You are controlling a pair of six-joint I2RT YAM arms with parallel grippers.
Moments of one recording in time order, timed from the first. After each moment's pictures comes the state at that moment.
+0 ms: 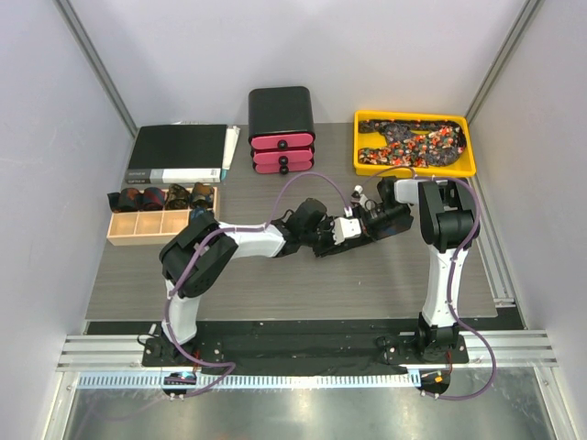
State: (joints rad) left arm -0.86 1.97 1.13 0.18 0.35 0.46; right arm 0.12 2.17 1.29 -0.81 -1.00 -0.03
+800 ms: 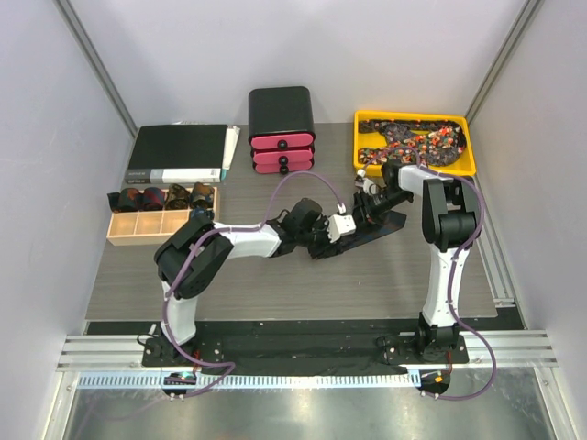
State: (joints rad) left arm -0.85 1.94 1.10 0.14 0.34 0.37; right arm 0.10 2.17 1.47 -0.90 -0.87 -0.11
